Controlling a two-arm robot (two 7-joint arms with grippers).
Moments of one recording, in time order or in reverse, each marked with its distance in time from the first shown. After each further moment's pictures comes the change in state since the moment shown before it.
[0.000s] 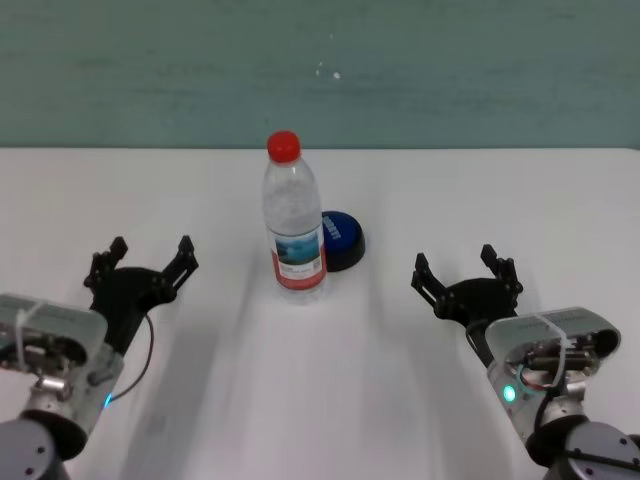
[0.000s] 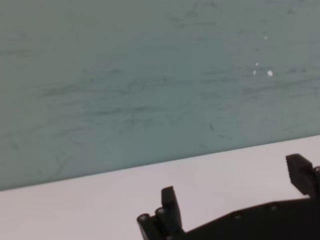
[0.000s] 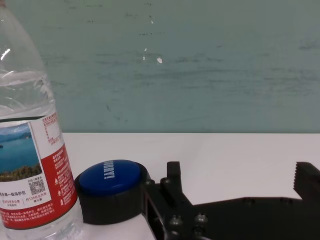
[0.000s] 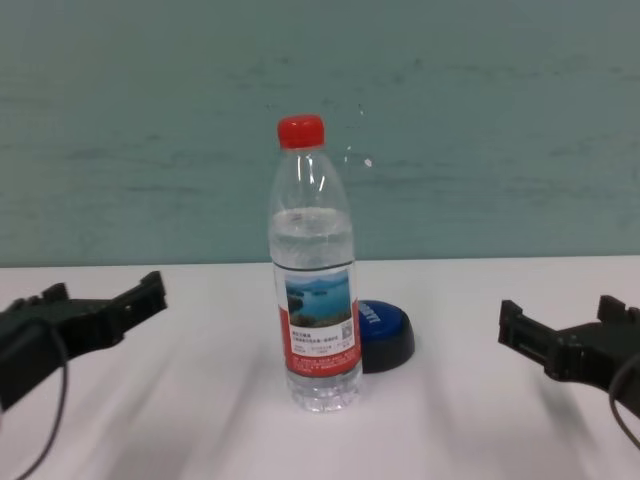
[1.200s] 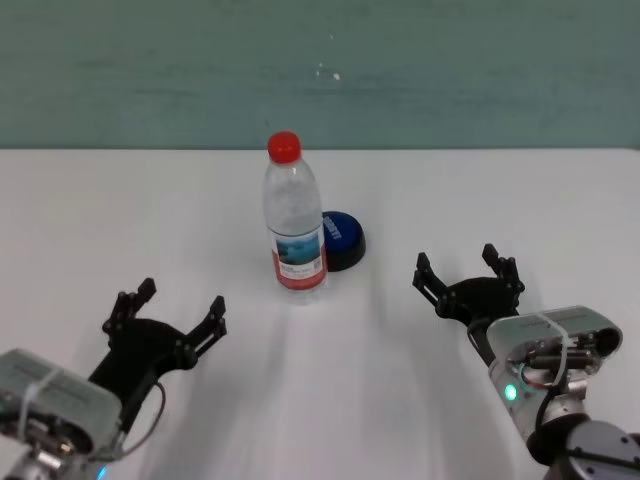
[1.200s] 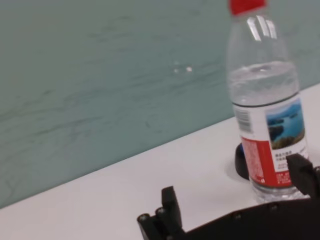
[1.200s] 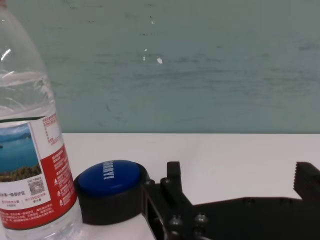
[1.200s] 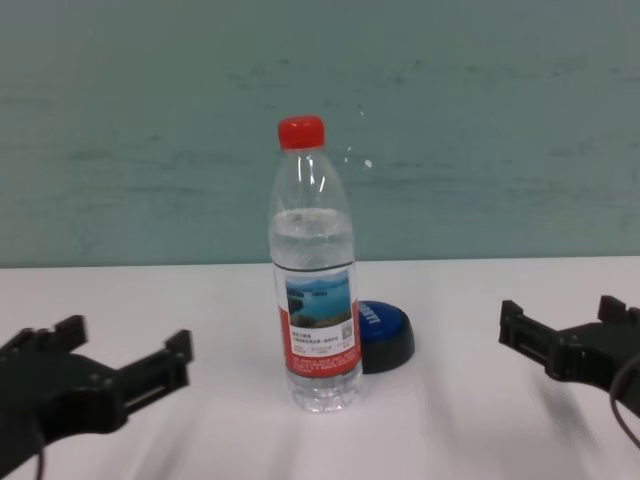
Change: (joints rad) left arm 0.194 0.054 -0.011 -0.196 0.137 -0.007 -0.101; right arm 0.000 0.000 0.000 0.000 0.000 0.000 0.000
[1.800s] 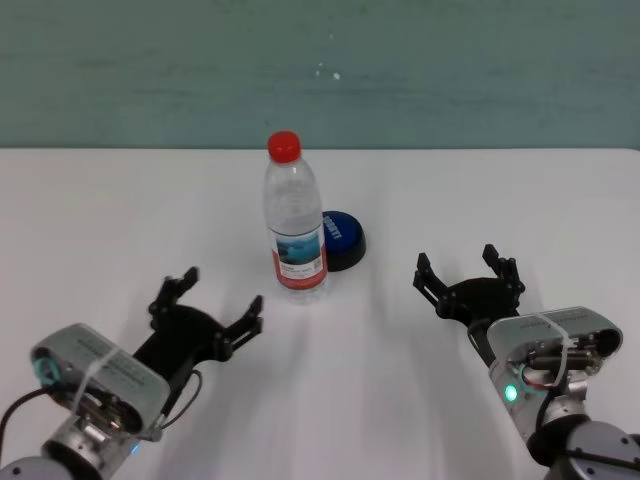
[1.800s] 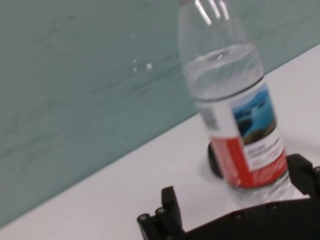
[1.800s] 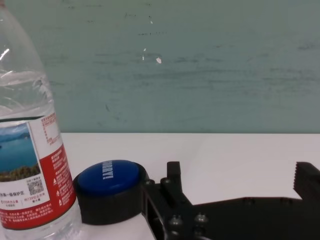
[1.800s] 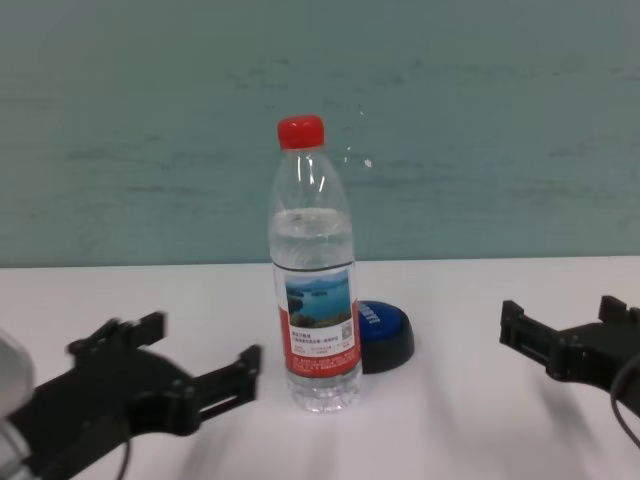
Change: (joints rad) left arm -0.106 0.016 0.085 0.092 0.091 -0.026 -0.057; right arm 0.000 0.000 0.000 0.000 0.000 0.000 0.000
